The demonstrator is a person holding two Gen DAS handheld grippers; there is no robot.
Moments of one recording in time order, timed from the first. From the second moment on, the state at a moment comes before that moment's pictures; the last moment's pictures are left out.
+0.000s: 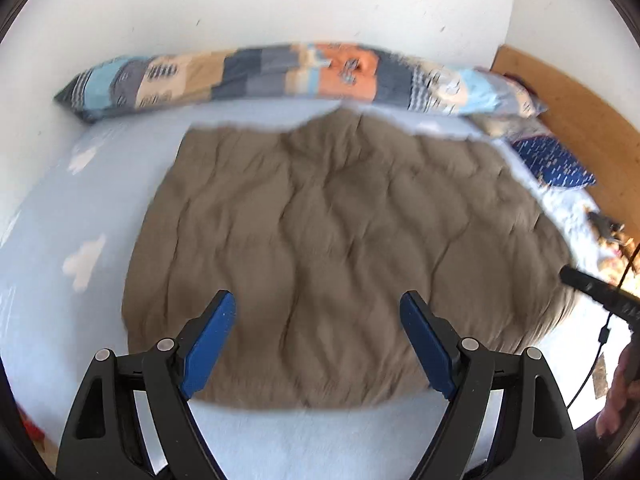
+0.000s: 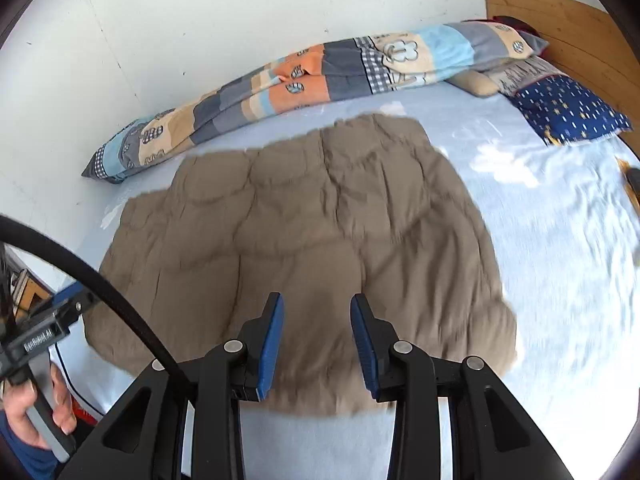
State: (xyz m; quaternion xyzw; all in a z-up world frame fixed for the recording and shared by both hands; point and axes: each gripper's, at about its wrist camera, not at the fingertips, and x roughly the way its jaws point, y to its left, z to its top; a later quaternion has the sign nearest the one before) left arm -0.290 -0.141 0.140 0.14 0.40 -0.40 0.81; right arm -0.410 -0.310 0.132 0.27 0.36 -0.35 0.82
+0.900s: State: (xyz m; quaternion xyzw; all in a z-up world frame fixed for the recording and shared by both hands) left arm -0.281 -0.148 0.089 0.18 0.35 -0.35 0.85; right arm -0.366 -0.309 0.067 0.21 0.43 -0.35 0.80
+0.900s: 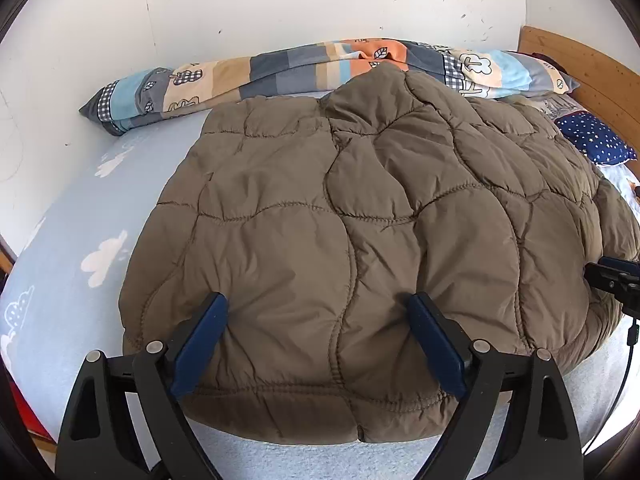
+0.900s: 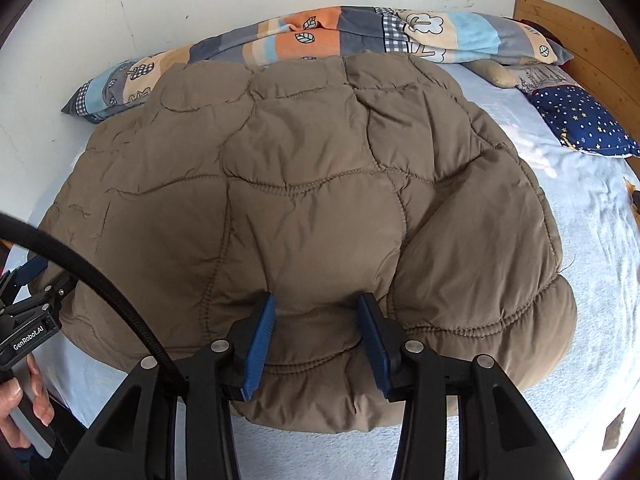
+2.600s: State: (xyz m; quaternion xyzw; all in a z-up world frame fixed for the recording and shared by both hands) left arm -0.382 -0.058 0.167 0.13 0.31 -0.39 0.86; right arm -0.449 -0.194 0.150 0.16 0.29 -0.42 0.84
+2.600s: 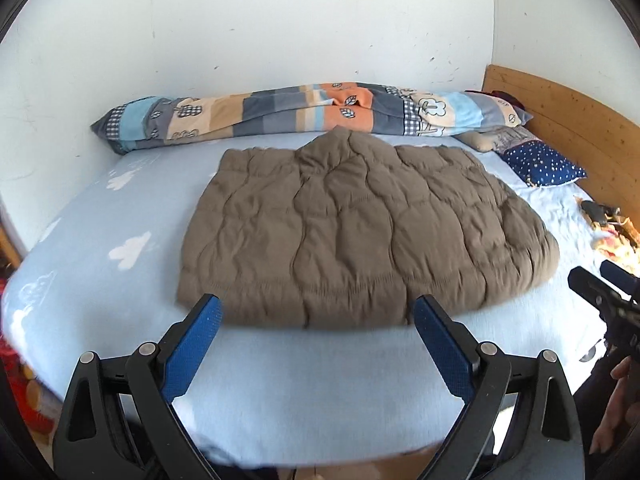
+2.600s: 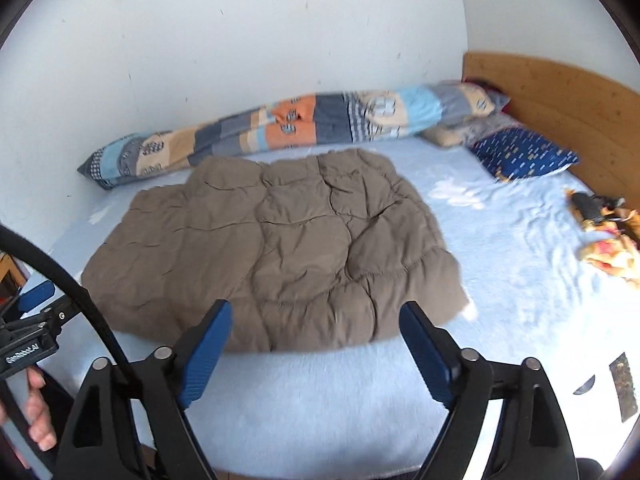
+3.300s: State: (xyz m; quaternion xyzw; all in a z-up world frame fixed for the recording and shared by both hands) left arm -0.353 -0.079 0.148 0.17 0.35 -0.32 0.86; right arm -0.421 -0.176 0.117 0.12 0.34 -0.41 0.84
